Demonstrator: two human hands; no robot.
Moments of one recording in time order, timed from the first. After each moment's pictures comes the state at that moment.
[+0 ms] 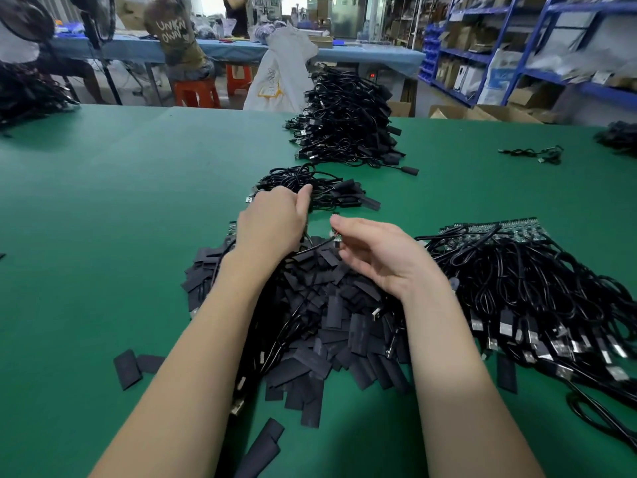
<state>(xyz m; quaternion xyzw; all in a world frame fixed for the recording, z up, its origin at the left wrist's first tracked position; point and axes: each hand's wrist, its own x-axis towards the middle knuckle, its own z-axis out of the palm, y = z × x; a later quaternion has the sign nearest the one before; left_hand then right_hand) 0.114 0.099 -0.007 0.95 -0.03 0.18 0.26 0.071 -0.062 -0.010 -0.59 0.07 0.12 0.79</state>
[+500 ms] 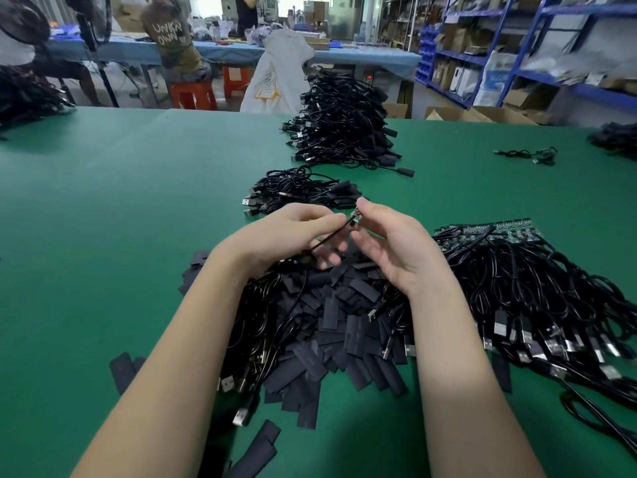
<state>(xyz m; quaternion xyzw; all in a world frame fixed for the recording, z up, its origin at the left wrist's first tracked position) 0.087 0.100 0.013 0.79 -0.21 -0.18 0.55 0.068 -0.076 0.000 -0.54 0.09 0.03 0.84</state>
